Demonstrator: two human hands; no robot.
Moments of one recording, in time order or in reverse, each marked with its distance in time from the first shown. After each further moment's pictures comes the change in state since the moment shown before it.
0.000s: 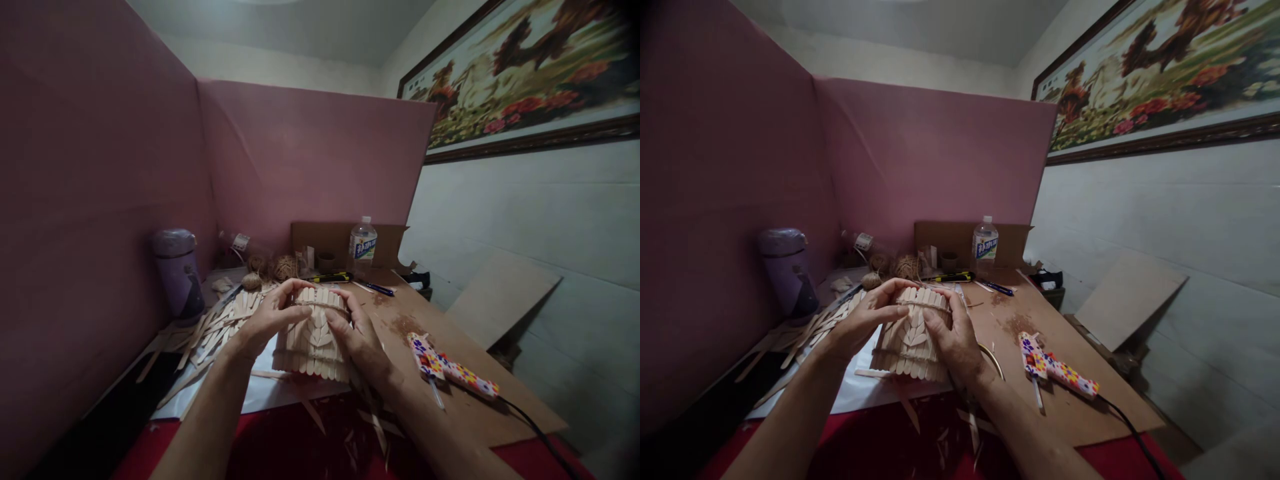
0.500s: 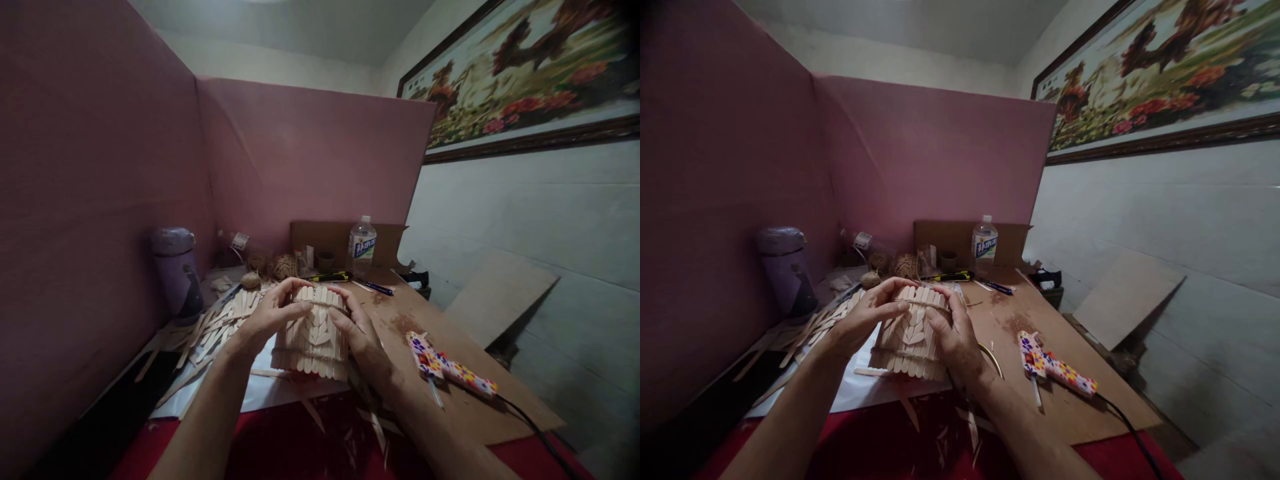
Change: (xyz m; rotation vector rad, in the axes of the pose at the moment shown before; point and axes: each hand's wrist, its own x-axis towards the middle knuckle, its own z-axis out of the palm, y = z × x) left_hand 0.002 0.002 0.001 0.022 0.020 -0.007; right_hand -0.001 0.000 0.000 -0.012 0.010 0.003
